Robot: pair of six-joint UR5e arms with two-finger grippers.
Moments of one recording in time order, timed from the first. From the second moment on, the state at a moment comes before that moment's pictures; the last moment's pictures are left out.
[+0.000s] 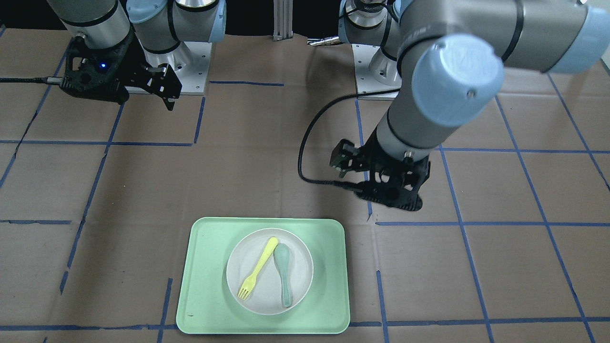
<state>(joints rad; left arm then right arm) -1.68 -1.89 -1.20 -1.78 1.56 0.14 1.57 -1.63 1.65 -1.49 -1.58 0.10</state>
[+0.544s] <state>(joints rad) -1.66 -1.68 -1.35 -1.88 1.64 0.16 1.56 -1.62 1.64 -1.59 -1.58 0.09</state>
